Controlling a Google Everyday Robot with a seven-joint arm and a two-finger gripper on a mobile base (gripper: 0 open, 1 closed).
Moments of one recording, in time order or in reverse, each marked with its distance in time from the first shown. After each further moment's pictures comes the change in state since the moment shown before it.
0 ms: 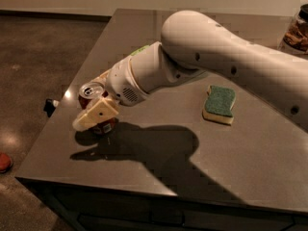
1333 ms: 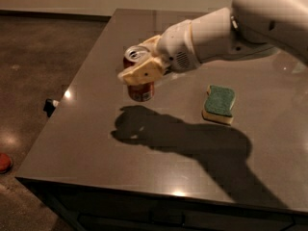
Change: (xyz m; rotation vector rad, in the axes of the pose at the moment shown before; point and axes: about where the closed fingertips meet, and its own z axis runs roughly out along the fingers) arm -0.002 -0.059 -0.118 0.188 -0.090 0.023
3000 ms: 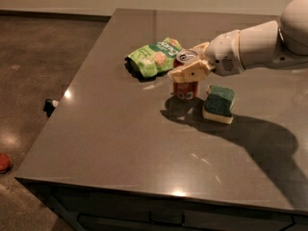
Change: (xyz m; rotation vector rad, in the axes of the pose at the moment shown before) arm 0.085 -0.071 -0.074 0.184 0.056 0.145
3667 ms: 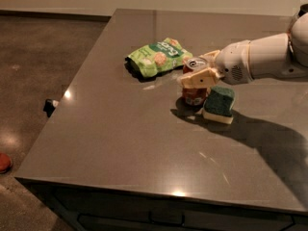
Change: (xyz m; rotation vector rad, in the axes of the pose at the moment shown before) arm 0.028 -0.008 -0.013 0.038 -0.005 0.047
